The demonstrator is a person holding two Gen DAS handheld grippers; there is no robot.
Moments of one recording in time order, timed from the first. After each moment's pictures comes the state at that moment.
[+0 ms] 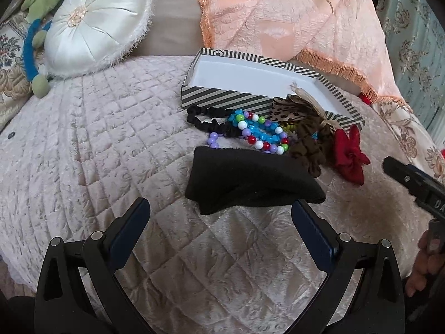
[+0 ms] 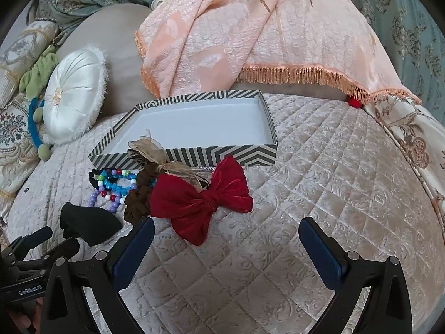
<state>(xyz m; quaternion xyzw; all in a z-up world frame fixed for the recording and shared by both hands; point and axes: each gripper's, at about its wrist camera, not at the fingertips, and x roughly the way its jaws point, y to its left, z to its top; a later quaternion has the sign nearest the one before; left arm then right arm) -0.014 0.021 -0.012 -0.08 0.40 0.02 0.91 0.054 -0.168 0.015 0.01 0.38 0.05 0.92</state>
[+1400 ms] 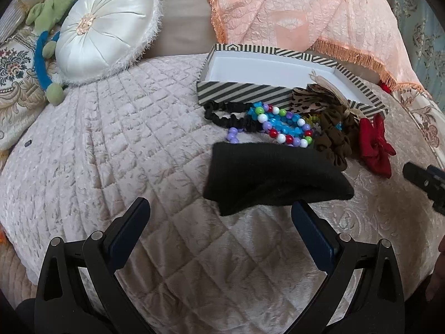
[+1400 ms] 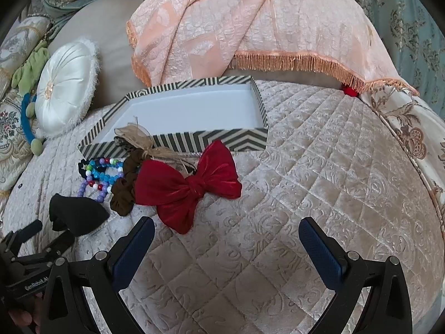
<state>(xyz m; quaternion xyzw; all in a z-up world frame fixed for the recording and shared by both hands) -0.007 0.025 -0.020 -0.03 0.41 0.07 0.91 0.058 -0.172 -0.002 0.00 0.42 0.04 0.90</state>
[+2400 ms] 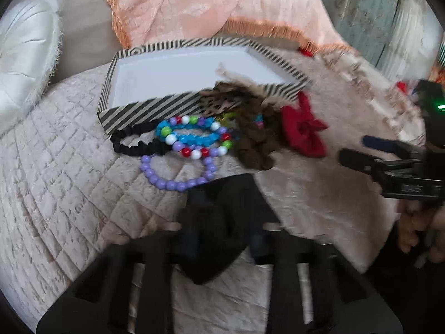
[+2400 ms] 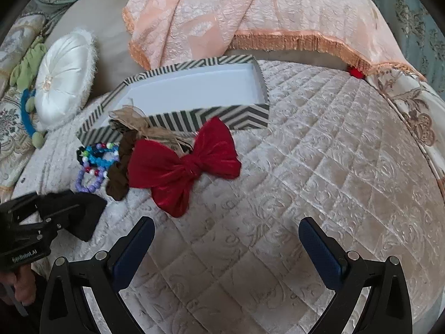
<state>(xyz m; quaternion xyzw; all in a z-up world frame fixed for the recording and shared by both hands) 0.025 0.002 0.002 0.00 0.44 -0.17 0.88 0.064 -0.179 -0.008 0.01 0.44 0.06 0.89</state>
